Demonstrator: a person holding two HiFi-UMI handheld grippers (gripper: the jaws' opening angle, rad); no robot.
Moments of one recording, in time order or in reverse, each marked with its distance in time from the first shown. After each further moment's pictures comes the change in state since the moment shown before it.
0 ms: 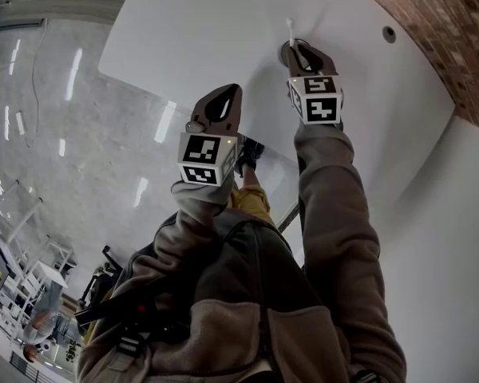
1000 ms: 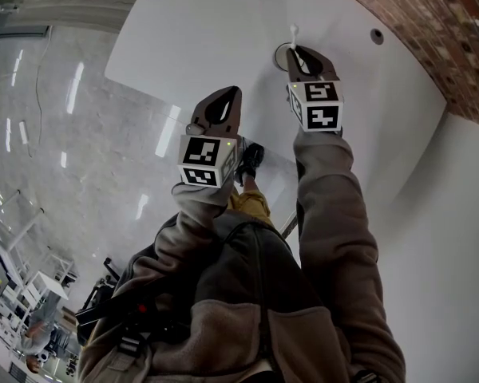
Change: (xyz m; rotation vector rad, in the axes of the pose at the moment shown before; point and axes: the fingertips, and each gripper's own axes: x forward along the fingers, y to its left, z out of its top) left arm -0.022 -0.015 0.028 0.035 -0.063 -0.020; right arm -0.050 0.005 0.046 -0.013 -0.110 -0.041
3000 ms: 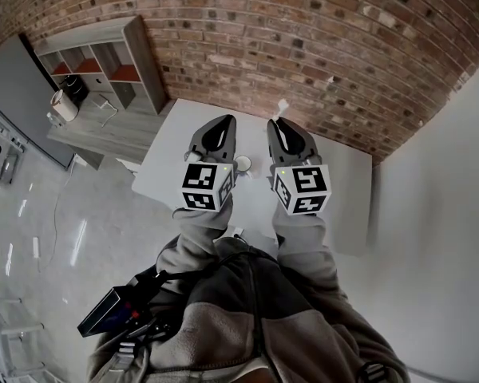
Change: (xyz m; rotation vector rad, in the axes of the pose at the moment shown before) left arm -0.162 -0.181 0.297 0.343 -0.566 -0.147; right arm -0.371 0.031 0.229 -0.016 -0.700 -0.204
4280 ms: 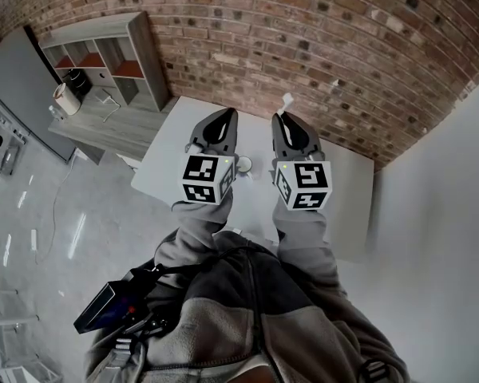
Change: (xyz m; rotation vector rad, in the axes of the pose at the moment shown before) left arm 0.015 0.009 0.002 0.014 -0.001 0.023; right arm 0.014 -0.015 0.004 -0.027 -0.016 -0.020
